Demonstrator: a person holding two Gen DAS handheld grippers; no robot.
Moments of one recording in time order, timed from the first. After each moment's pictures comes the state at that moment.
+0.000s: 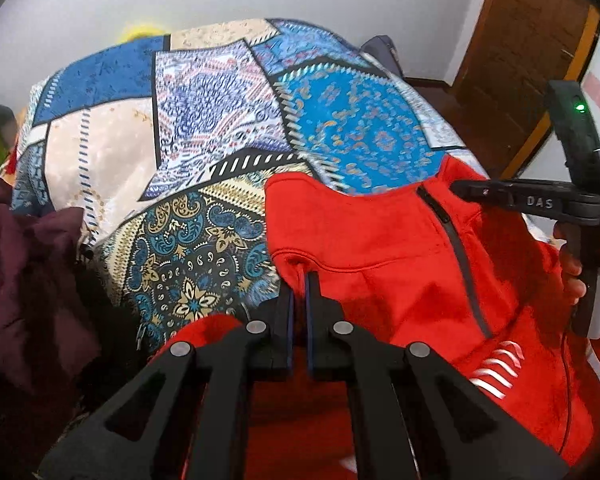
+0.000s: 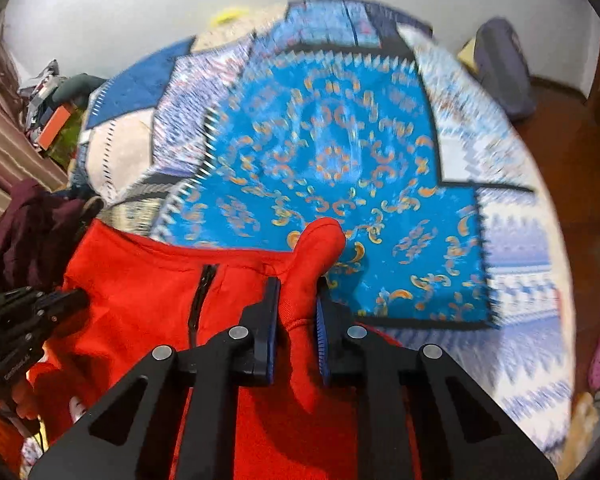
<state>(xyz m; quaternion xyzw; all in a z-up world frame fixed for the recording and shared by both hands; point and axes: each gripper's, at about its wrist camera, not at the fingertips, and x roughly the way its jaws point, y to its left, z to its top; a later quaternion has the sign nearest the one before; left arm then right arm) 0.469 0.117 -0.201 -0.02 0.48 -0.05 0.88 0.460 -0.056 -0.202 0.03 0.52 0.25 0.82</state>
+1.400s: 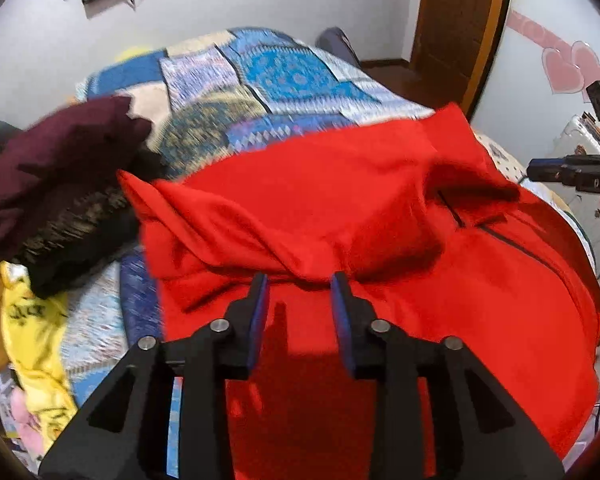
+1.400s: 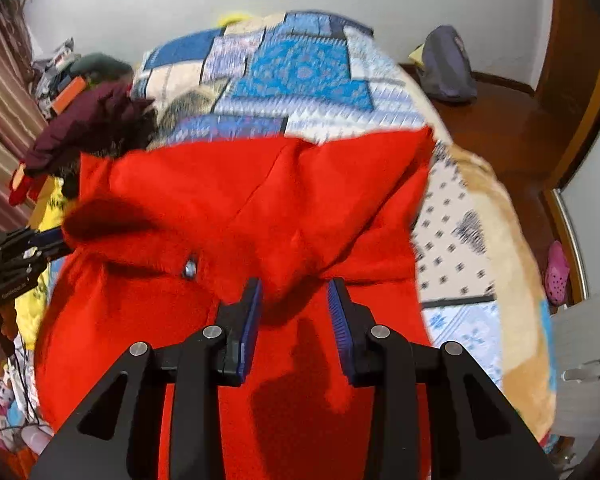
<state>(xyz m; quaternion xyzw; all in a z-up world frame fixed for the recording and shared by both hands) 0.192 0.068 -0.157 0.05 0.46 -0.07 0.88 0.192 -0.172 -0.149 0.00 0.50 0.21 0.84</state>
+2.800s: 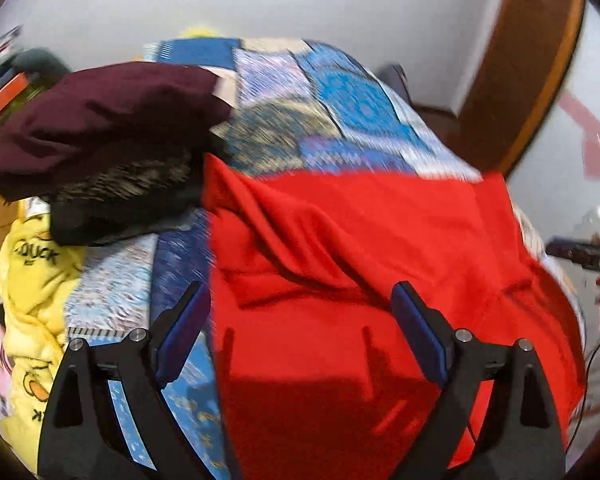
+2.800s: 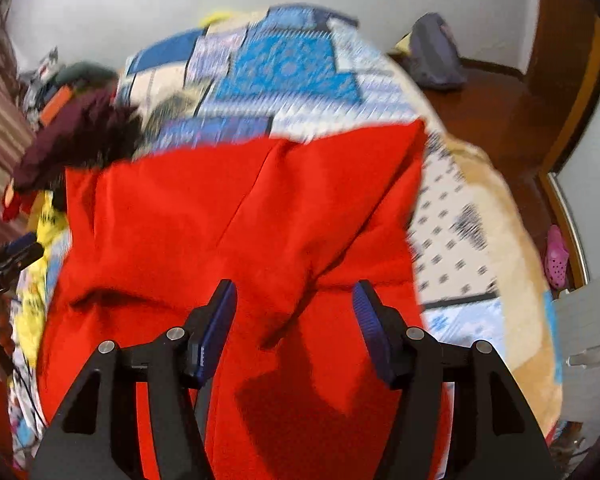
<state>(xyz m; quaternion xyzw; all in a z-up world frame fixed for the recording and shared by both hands) 0.189 0.134 -0.149 -0.09 0.43 0.01 0.90 0.202 -0.176 -0.163 0.03 0.51 0.18 0.84</state>
